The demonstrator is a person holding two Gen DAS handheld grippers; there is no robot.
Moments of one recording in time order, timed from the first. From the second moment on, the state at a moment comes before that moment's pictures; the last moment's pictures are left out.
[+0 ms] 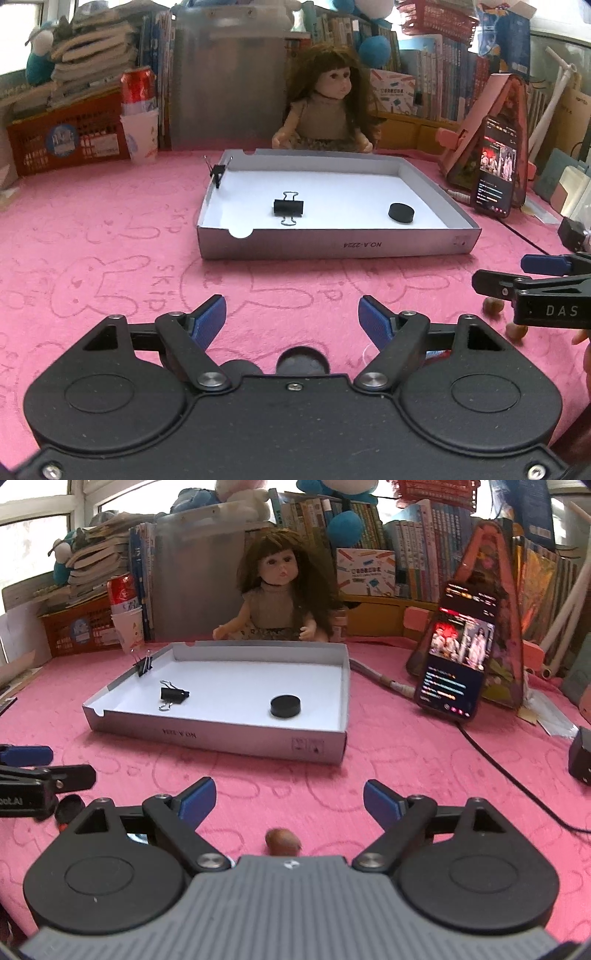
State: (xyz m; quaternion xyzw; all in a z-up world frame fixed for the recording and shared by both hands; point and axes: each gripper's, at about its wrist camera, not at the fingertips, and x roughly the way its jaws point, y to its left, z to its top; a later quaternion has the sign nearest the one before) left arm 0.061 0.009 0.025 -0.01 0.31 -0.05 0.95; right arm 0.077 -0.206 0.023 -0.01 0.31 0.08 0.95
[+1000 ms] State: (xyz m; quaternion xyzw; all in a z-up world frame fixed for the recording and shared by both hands) left arm 0.016 0.029 0.002 0.02 0.25 -0.02 0.97; right arm 0.030 -0.208 -0.004 -0.03 0.24 0.04 0.97
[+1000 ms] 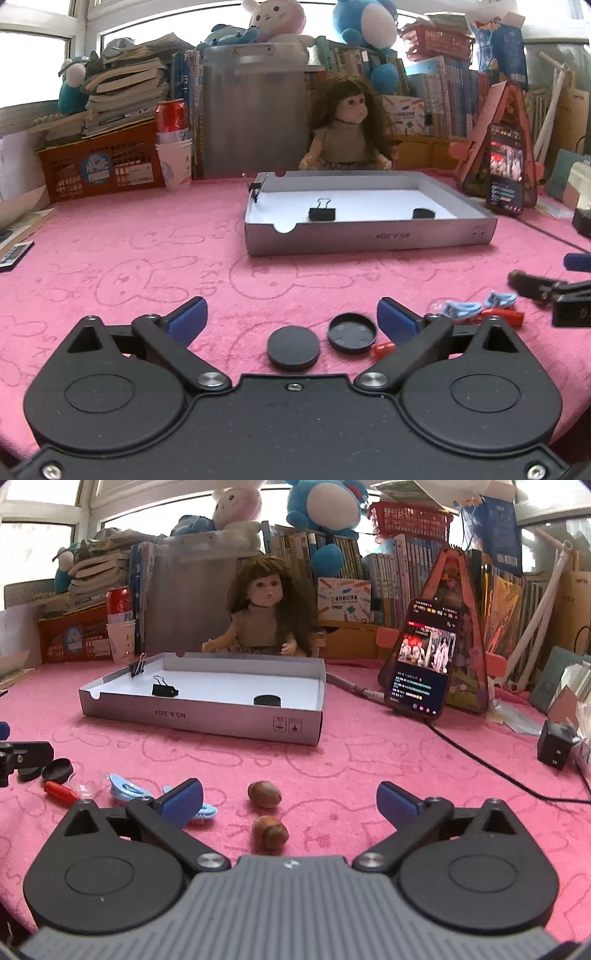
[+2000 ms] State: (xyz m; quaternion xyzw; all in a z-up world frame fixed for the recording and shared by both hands) left arm 0.014 0.036 -0.016 0.01 0.28 -0.01 0.96; right arm 0.023 -0.223 -0.014 -0.02 0.27 -0.01 0.96
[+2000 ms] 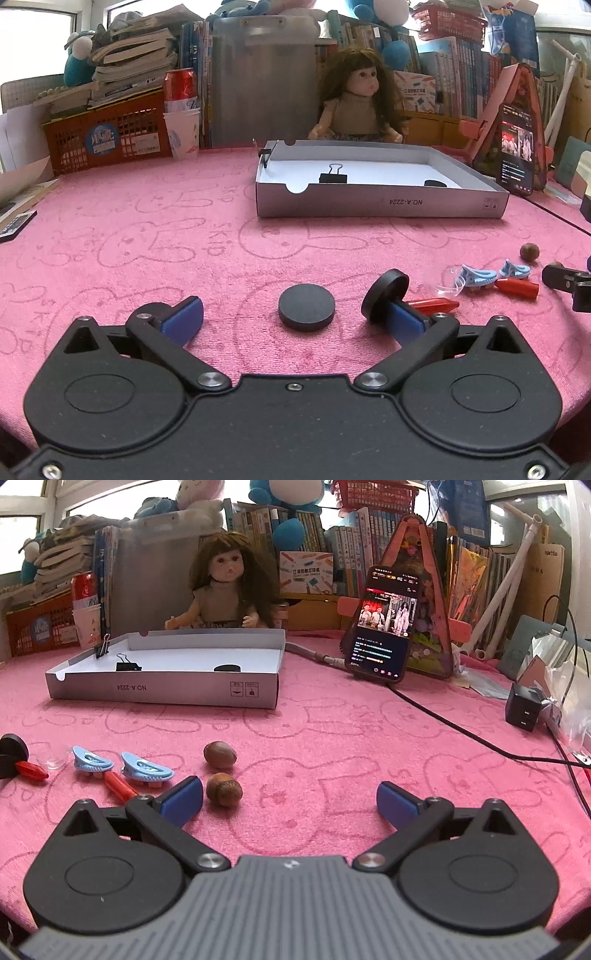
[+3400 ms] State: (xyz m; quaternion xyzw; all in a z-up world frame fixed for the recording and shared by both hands) left arm -0.001 0.035 -0.001 0.02 0.26 -0.02 0.96; right arm 0.013 -0.211 -0.012 -0.02 0.26 0.02 0.97
